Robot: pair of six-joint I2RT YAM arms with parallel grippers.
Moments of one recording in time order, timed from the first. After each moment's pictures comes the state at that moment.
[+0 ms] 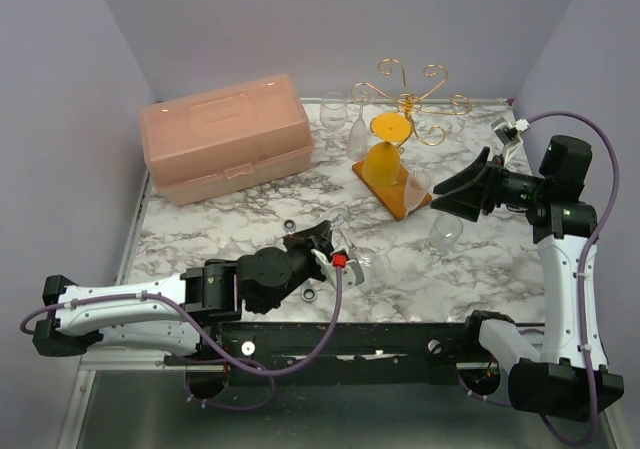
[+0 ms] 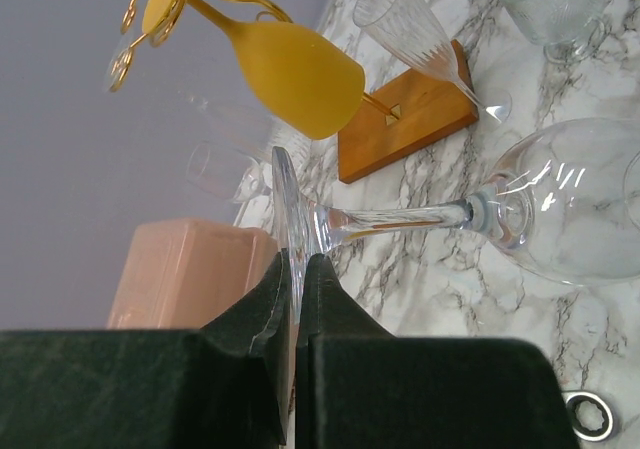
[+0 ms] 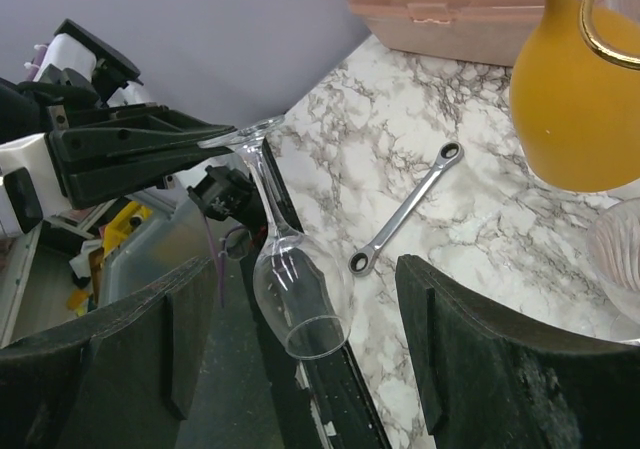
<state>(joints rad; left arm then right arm) -1.44 0.88 0.91 -0.22 -0.62 0.65 -0.19 0.99 1.13 -0.63 -1.41 0.11</state>
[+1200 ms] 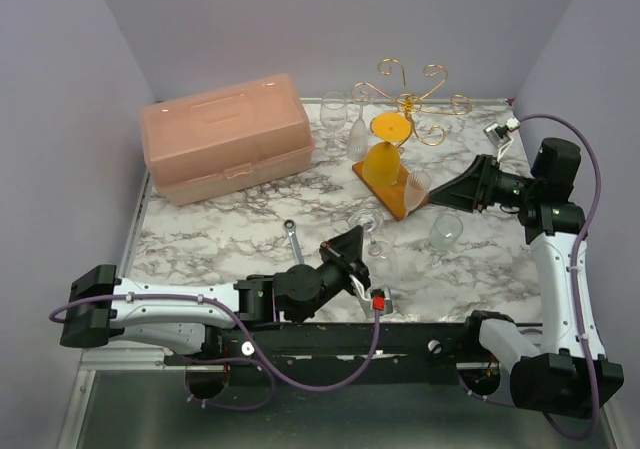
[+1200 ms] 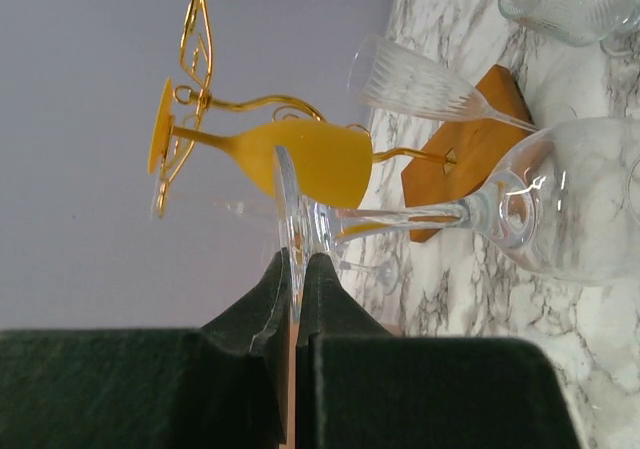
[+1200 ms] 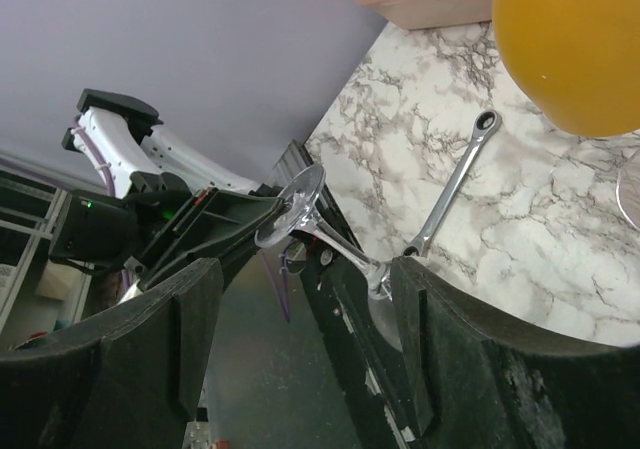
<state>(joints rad) -1.47 1.08 0.70 0.34 -0.59 1.11 -0.17 1.00 1.03 -0.48 -1.38 0.41</state>
